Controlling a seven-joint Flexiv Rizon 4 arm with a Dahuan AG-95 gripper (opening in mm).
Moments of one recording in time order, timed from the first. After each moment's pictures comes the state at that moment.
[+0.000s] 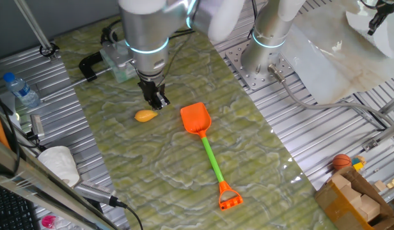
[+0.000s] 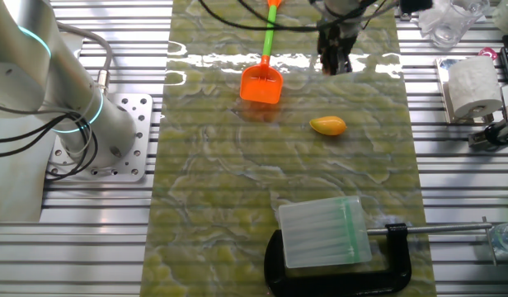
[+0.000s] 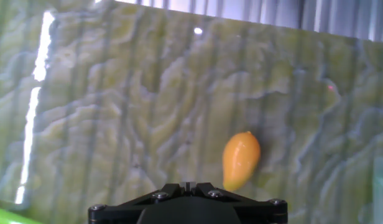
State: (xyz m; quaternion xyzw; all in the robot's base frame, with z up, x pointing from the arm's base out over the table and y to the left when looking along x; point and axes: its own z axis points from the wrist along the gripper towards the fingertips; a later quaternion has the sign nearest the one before) arm 0.516 0.093 0.153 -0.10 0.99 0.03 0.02
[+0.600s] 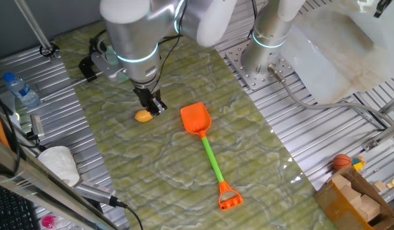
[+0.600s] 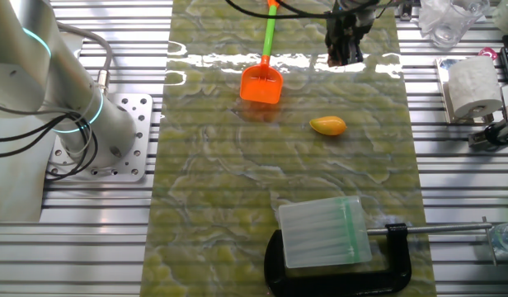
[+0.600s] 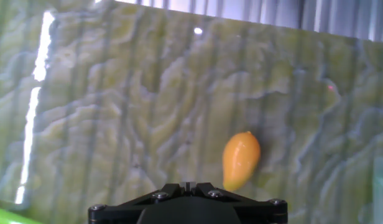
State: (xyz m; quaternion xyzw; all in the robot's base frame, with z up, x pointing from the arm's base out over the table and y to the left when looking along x) arm 0.523 0.102 0.153 -0.11 0.99 0.01 -0.01
